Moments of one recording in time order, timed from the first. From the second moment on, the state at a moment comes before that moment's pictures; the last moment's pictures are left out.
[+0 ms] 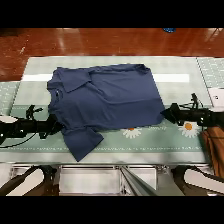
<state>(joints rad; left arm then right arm) 0.38 -1.12 0.42 0.83 -1.02 -1.40 -0.36 -1.35 0.60 -0.62 0.96 1.16</state>
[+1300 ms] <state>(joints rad) 0.32 -0.52 1.62 1.21 -1.29 -1.44 -0.21 -0.55 1.61 -1.19 1.32 1.53</state>
